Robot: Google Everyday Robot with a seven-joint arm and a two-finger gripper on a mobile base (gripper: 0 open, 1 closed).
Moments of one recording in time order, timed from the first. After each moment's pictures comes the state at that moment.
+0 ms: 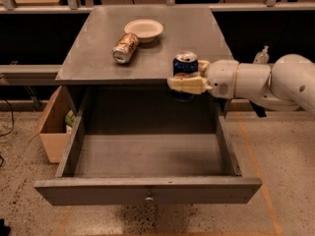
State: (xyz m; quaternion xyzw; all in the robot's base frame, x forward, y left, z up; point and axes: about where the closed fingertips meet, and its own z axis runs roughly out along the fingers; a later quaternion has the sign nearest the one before) arm 0.603 -0.066 0.889 -0.41 0.65 0.35 0.54
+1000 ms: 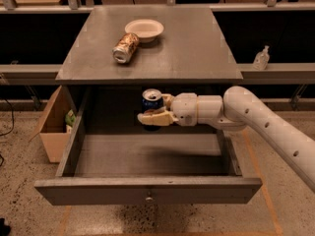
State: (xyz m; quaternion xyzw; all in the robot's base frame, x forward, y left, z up) arm 0.582 0.021 0.782 -0.47 0.58 0.44 0.50
